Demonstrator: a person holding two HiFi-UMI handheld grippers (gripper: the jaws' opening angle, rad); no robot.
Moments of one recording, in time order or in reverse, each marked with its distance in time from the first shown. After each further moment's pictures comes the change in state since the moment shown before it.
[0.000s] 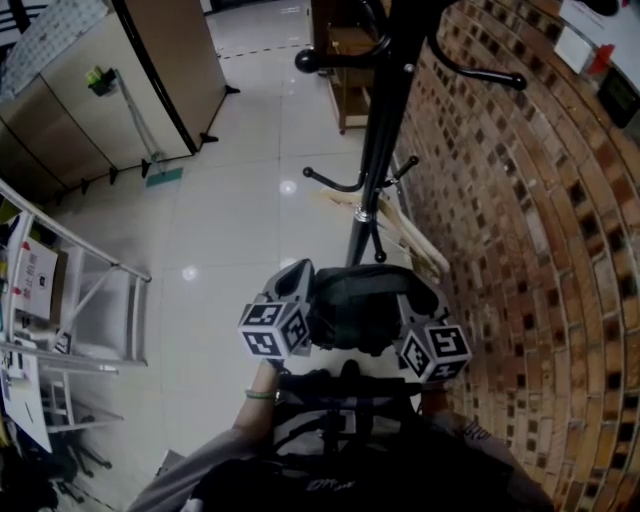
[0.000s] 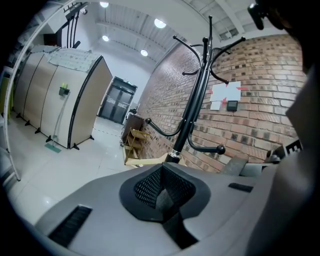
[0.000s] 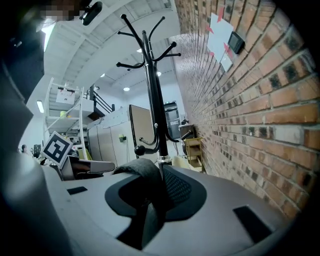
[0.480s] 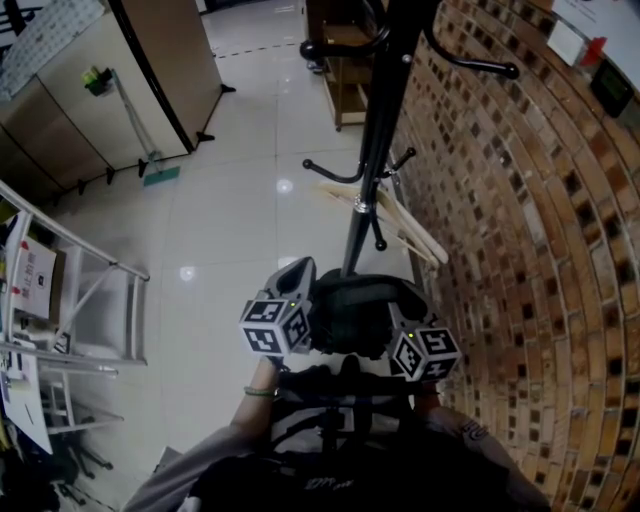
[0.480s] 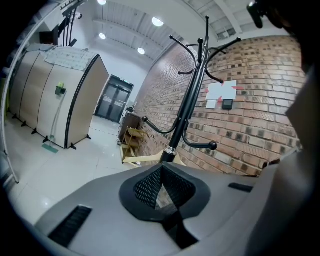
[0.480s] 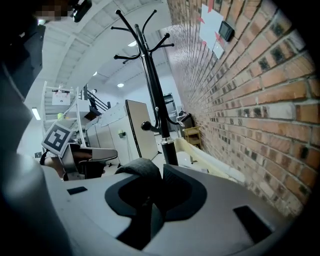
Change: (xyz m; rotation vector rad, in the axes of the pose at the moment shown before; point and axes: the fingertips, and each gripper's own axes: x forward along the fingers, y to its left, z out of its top) left arm -0.008 -0.009 -0.009 0.019 0.023 -0.033; right arm -0.008 0.012 -0.048 0.079 0.064 0.016
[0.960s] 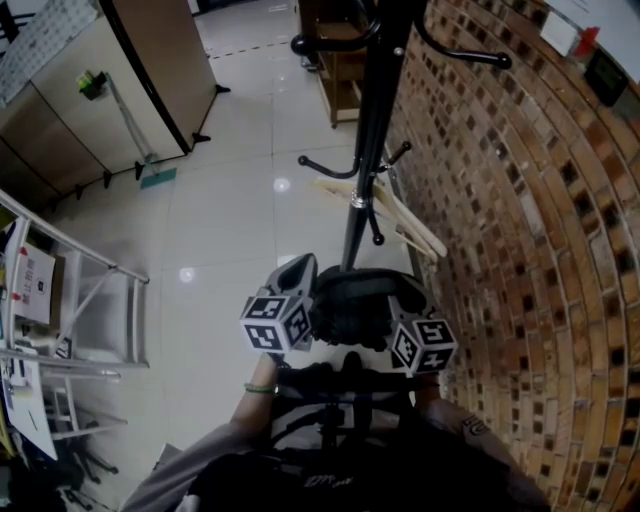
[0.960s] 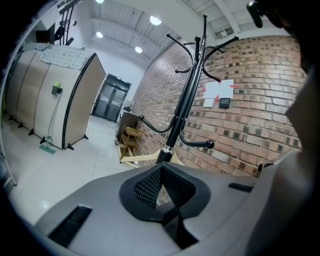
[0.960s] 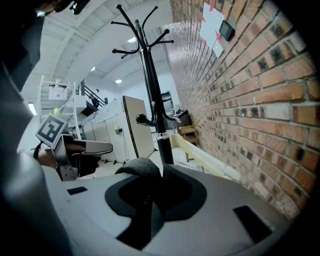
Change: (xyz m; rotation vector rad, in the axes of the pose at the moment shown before) left arm 0.003 -0.007 0.000 0.017 0.012 -0.029; right arm 0.003 -0.016 -0.016 -0.021 0.059 -0.088
